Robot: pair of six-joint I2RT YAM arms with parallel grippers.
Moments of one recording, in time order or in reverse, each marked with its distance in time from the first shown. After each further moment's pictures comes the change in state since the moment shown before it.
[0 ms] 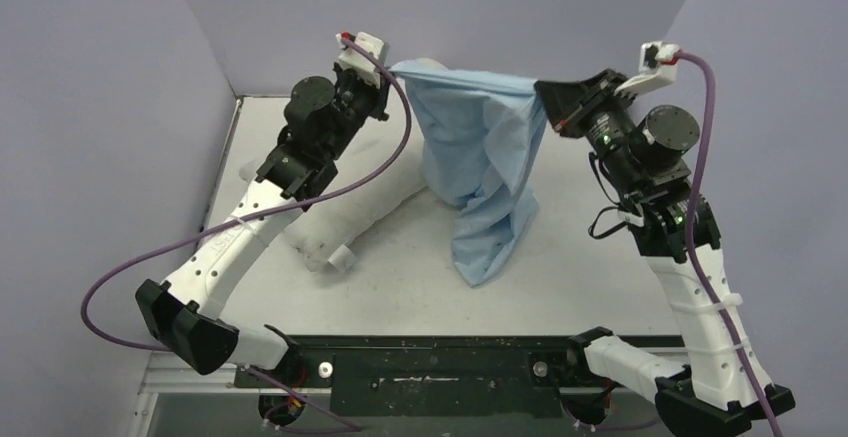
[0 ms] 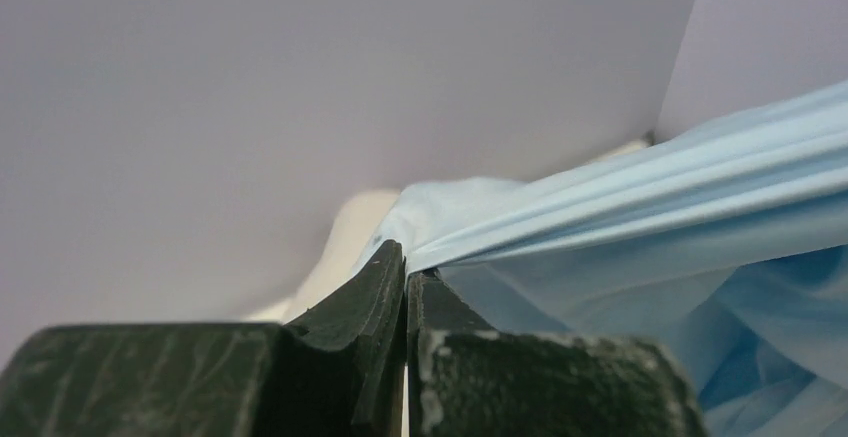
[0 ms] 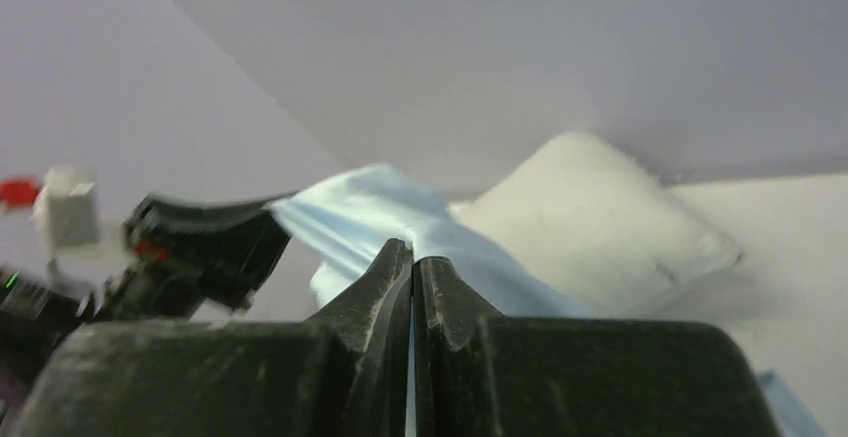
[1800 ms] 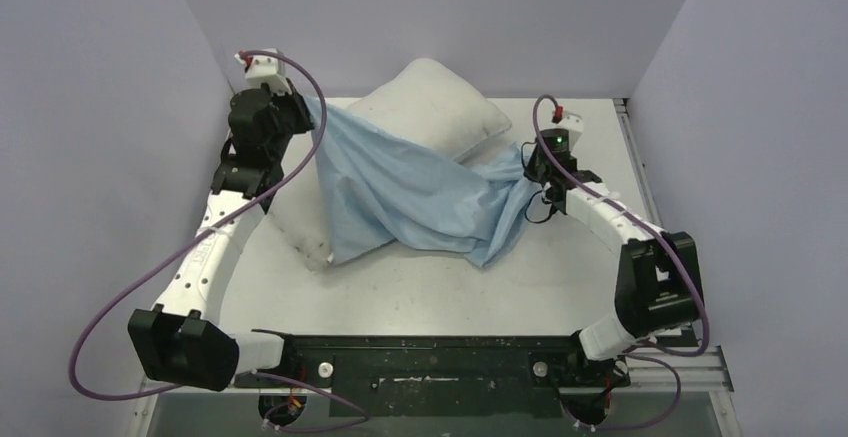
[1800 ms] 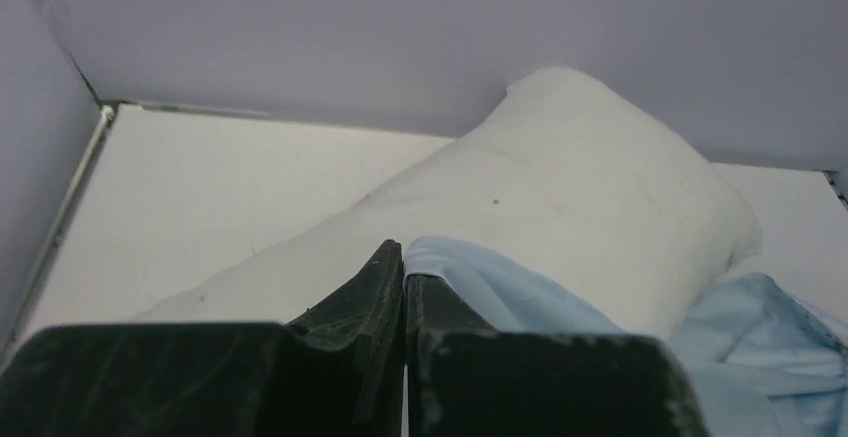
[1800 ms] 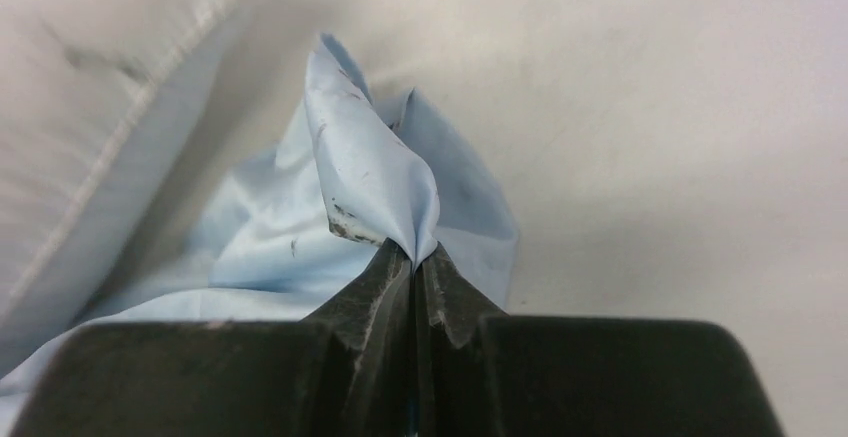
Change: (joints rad) left arm 0.422 -0.138 -0.380 -0.085 0.027 -0.359; right arm -0.134 0.470 -0.620 0.281 0.190 -0.138
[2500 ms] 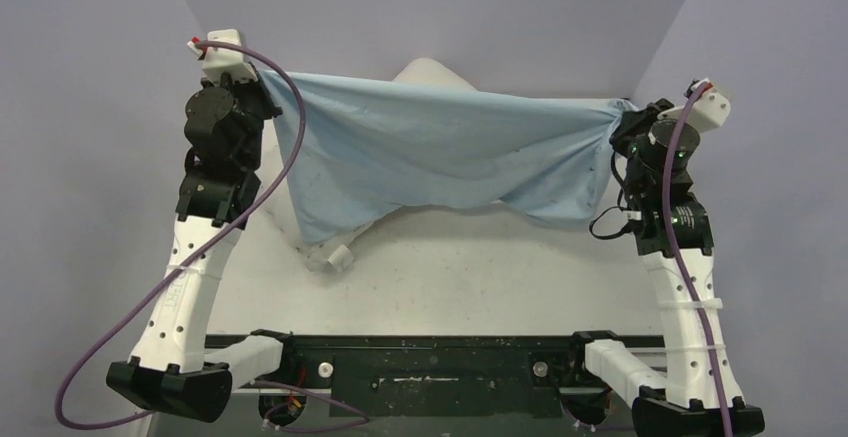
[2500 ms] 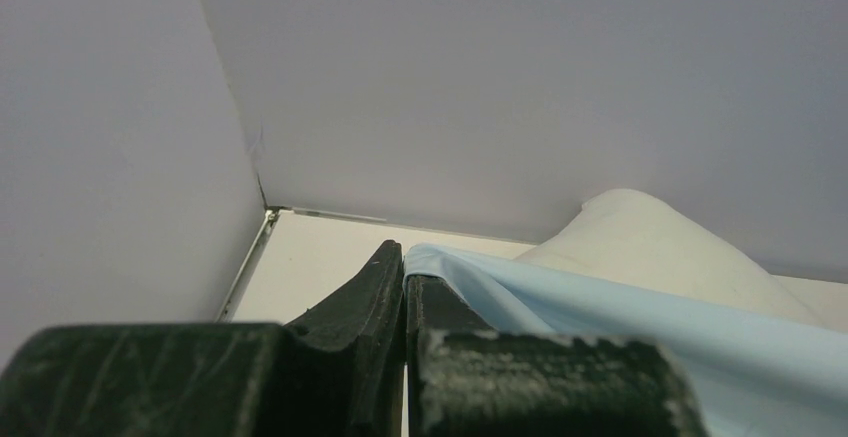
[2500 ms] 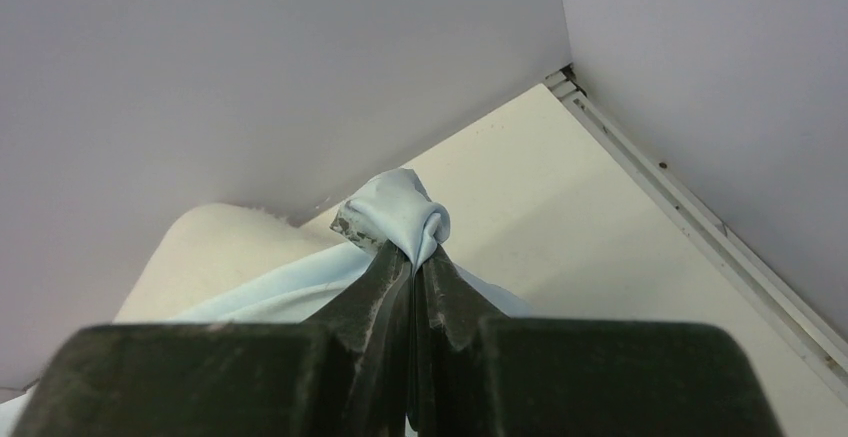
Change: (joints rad) left arm -0.019 -0.090 0.243 -0.099 -0.230 0.193; right arm -0.180 -0.577 0.320 -0.344 0.128 0.011
